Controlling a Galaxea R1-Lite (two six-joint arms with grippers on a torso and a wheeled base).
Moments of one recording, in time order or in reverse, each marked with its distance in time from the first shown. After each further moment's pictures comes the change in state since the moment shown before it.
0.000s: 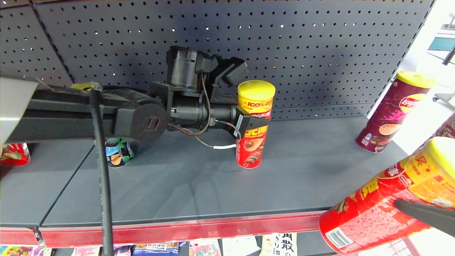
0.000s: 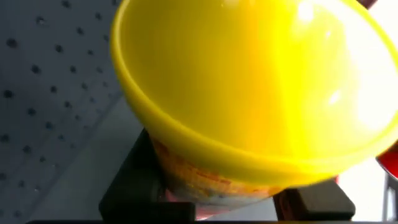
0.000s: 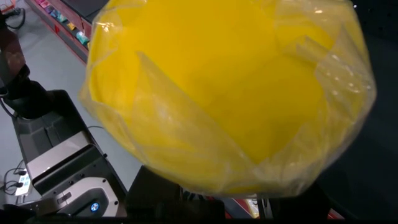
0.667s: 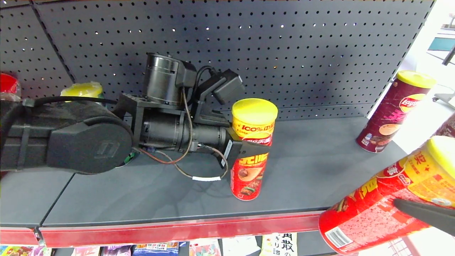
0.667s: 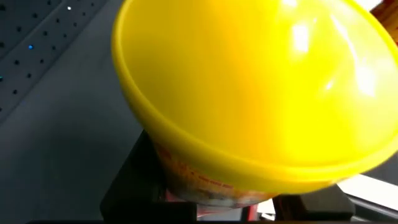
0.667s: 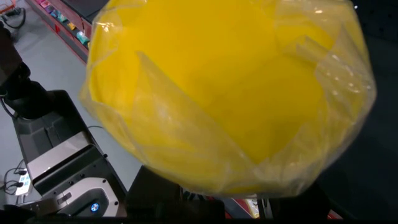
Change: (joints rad) left arm -0.054 -0.181 0.246 0.004 -0.059 0.000; right arm 0.001 0.005 -0.004 0.000 0.000 0.000
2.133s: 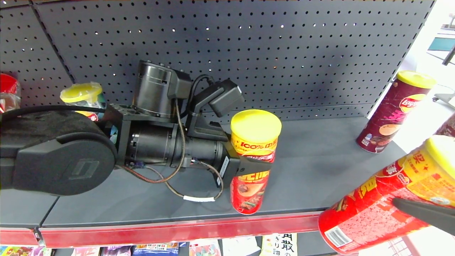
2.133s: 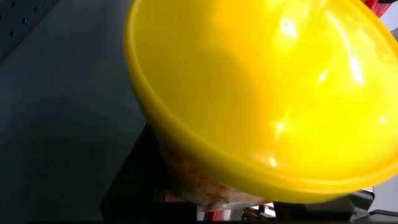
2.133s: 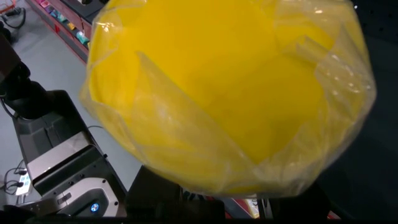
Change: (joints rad) left arm -0.037 -0.060 0.096 -0.002 -0.019 -0.018; right arm 0.001 0.004 -0.002 0.000 0.001 0.000
